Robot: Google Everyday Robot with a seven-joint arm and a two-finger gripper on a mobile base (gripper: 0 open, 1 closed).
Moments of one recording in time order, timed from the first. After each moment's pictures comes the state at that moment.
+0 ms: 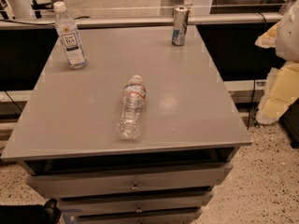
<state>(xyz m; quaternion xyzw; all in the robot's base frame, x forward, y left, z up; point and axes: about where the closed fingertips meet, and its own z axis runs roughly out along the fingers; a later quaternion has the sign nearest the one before) 0.438 -0.217 0.976 -0.60 0.78 -0.03 0.16</state>
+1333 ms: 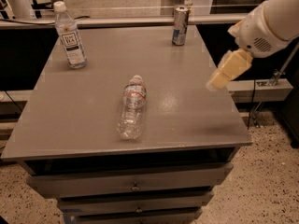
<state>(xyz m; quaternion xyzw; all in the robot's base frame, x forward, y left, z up) 0.549 -0.182 0.949 -0.53 0.79 0.02 0.31</state>
